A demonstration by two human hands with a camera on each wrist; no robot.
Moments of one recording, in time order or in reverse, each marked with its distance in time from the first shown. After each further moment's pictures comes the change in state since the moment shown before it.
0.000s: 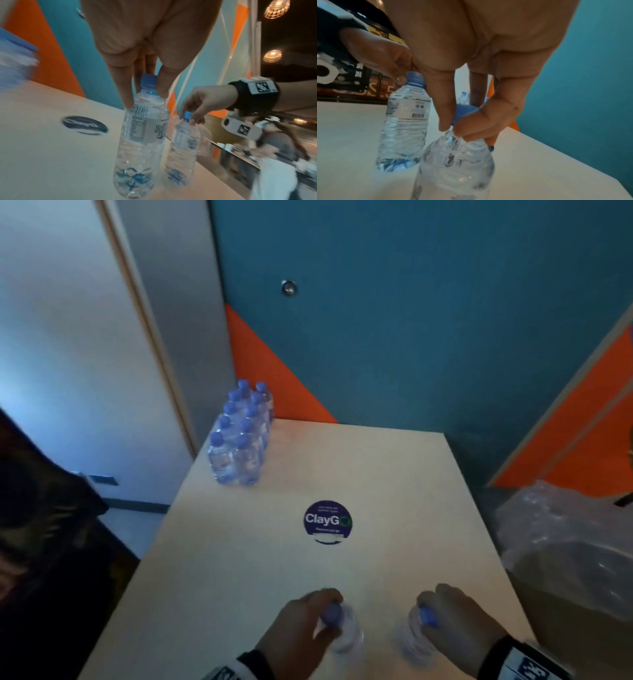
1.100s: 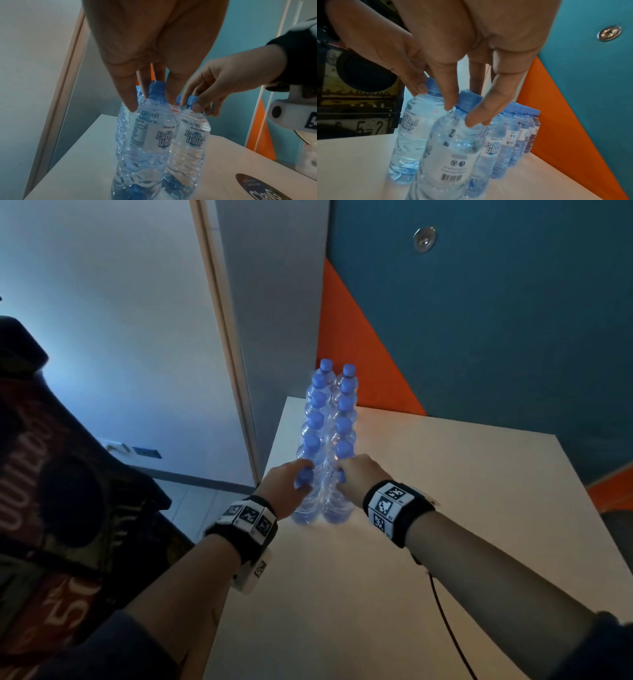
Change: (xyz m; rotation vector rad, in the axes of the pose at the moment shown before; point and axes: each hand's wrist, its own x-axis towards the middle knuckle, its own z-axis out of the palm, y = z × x) left_hand 0.141 -0.178 -0.273 0.130 0.287 -0.144; right_hand 0.284 -0.310 -0.090 0.035 0.223 -0.149
